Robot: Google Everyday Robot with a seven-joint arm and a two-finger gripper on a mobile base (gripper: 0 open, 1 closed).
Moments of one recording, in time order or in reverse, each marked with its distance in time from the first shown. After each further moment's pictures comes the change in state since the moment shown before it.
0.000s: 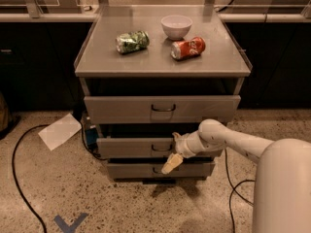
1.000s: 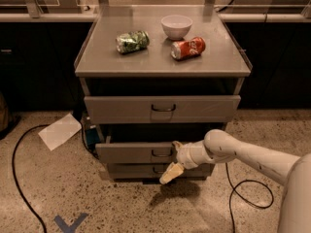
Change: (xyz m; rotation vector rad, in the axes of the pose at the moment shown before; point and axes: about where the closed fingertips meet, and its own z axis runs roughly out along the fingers) arm -0.006 0.054 -0.018 -0.033 -0.084 0.089
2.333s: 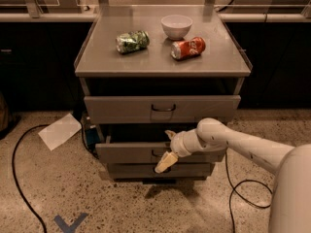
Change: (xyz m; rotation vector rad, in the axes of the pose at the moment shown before) arm -0.045 -0.027 0.001 0.042 -0.010 -0.140
